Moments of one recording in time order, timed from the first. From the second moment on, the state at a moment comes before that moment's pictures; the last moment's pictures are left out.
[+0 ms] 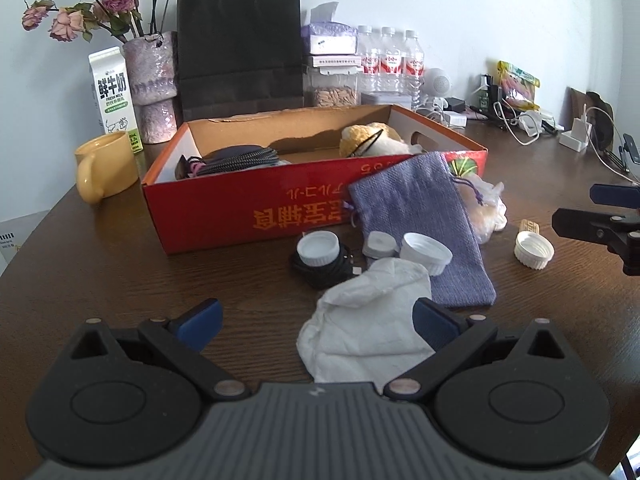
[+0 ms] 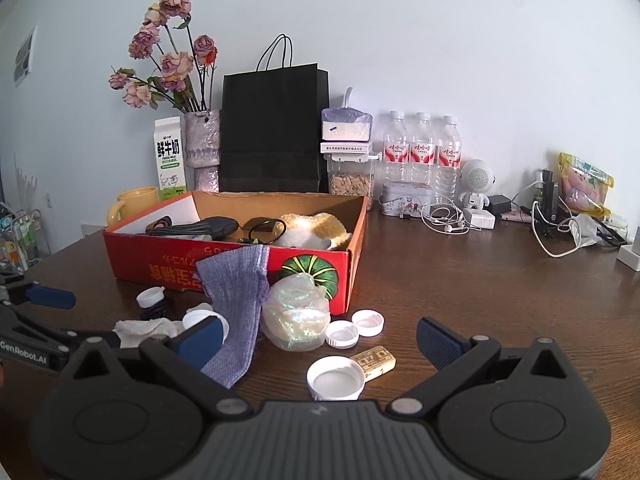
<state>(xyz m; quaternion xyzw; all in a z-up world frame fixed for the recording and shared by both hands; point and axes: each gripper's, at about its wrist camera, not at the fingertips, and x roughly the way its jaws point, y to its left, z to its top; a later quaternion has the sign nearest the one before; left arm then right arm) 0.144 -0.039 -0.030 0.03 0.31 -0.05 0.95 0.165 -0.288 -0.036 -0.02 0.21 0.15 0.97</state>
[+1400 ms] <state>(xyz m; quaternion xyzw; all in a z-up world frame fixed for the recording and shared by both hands) 0.134 -0.050 -0.019 0.00 0.33 -0.05 0.94 0.186 -0.286 -0.068 -0.05 0.30 0.15 0.94</state>
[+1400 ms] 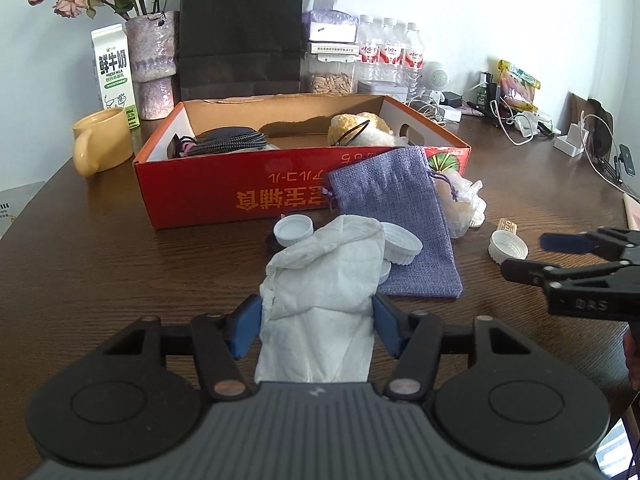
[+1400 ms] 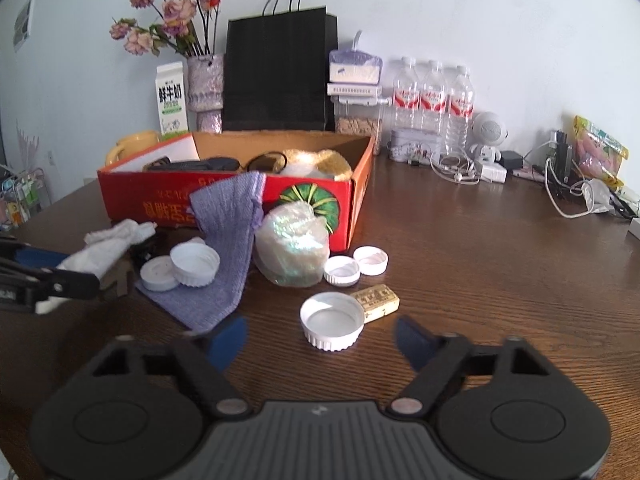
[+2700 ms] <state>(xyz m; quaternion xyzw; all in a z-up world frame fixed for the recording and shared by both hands) 0.172 -0.024 0.036 -0.01 0.25 -0.04 0.97 0.221 -0.219 -0.003 -0.05 0.20 0.20 0.96</state>
